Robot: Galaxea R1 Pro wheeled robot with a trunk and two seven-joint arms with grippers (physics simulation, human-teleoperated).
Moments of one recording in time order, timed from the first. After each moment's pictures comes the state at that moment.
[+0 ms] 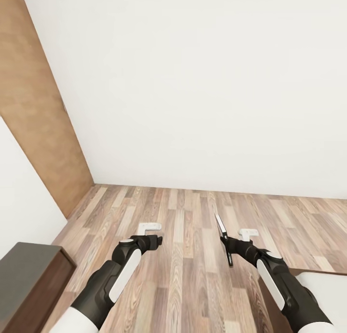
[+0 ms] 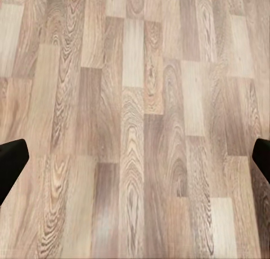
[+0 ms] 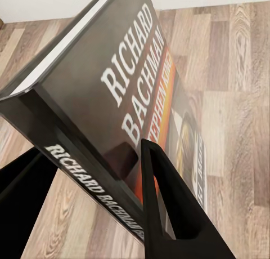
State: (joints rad) left arm -0.50 -0.06 -0.38 -1.17 0.46 0.66 0.36; right arm -0.43 -0.16 0.07 -1.05 -0.29 0.40 0.21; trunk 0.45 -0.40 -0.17
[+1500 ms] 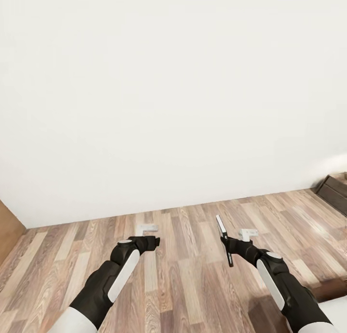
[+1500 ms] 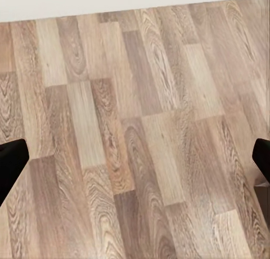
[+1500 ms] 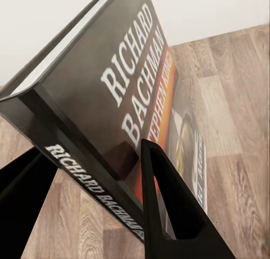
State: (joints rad) left arm -0.50 -0.05 -0.37 -1.16 0.45 0.66 0.36; right arm -0.43 -0.16 0.07 -1.05 -0.29 0.40 0.21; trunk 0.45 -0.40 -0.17
